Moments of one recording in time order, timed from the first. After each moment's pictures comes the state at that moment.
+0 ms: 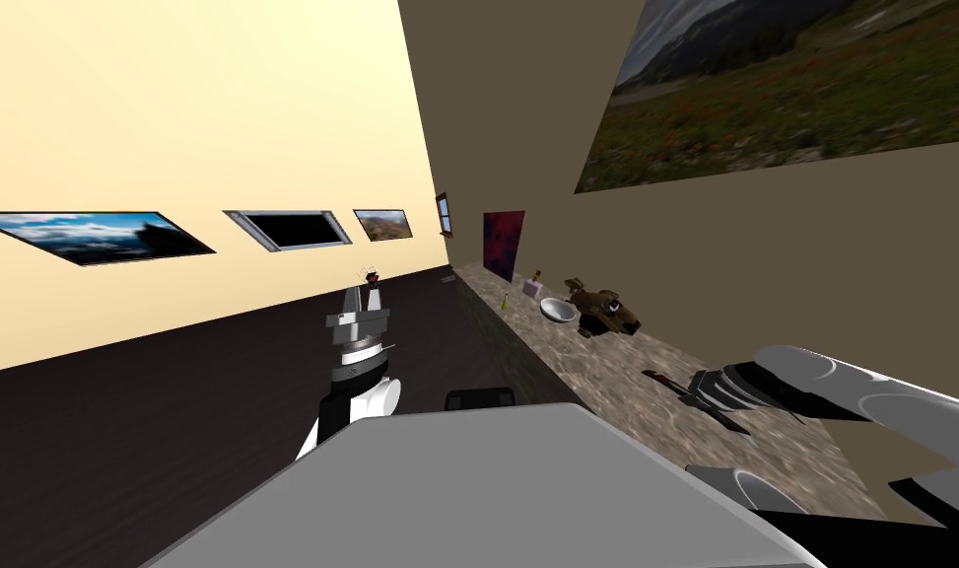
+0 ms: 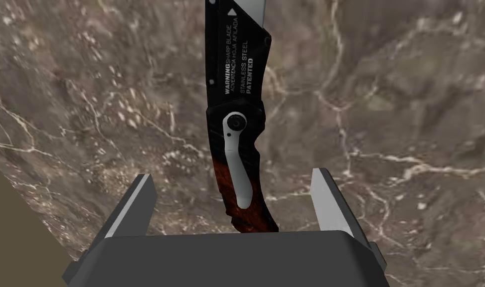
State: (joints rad) left arm 0.52 0.02 0.02 -2.28 0.05 -0.59 0.11; right arm 0.03 -1.33 0.22 -0.55 1.47 -1.00 -0.11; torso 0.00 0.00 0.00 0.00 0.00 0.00
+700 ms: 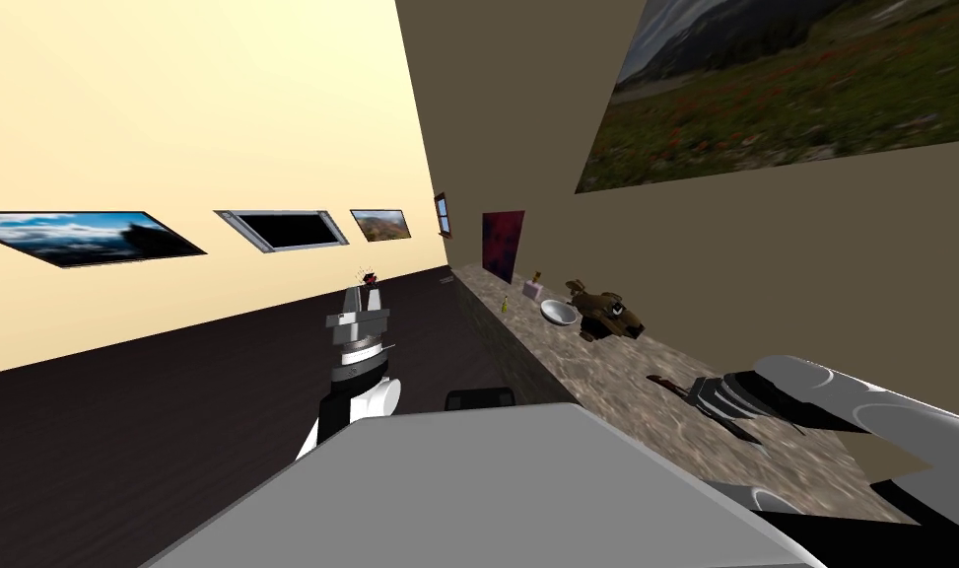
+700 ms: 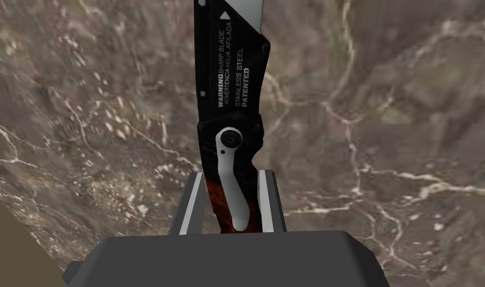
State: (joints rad) left arm 0.52 0.02 0.02 -2.28 0.05 -0.59 0.11; right arm 0.04 -1.29 0.23 -0.50 1.46 -0.97 -0.05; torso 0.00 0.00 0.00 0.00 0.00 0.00
